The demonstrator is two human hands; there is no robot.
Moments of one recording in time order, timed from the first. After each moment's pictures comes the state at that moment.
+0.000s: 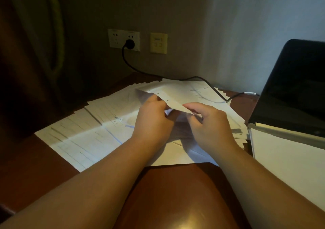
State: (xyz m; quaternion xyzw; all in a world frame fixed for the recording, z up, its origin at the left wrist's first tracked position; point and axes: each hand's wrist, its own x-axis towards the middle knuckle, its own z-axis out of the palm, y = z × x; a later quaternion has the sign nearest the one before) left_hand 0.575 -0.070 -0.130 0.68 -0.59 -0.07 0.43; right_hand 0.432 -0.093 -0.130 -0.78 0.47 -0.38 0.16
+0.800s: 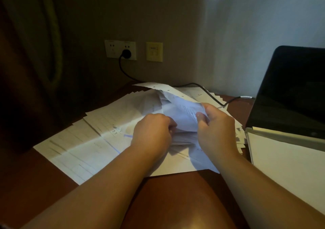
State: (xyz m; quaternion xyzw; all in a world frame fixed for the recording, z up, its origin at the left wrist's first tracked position) left_hand 0.580 -0.074 -0.131 0.70 -0.69 0.02 0.22; right_hand 0.428 -0.094 -0.127 -0.69 0.54 -0.47 0.11
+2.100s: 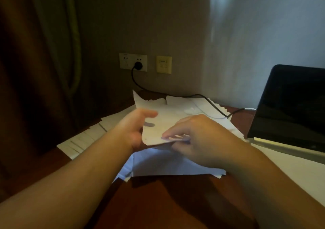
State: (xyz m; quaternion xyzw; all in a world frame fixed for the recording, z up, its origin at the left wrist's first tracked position) left_hand 0.627 -0.043 -0.081 0.48 -0.18 -0.68 0.52; right_hand 0.438 -0.054 -0.059 -0.93 0.32 -0.14 0.10
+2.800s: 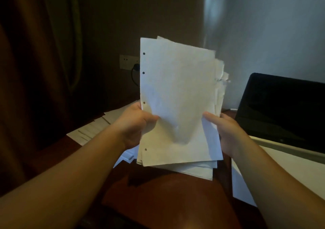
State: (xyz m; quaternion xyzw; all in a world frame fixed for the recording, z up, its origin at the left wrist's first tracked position) left_hand 0.614 0.012 -0.068 0.53 -0.43 -0.46 0.57; right_hand 0.387 -0.058 -0.071 -0.48 0.49 -0.47 0.56
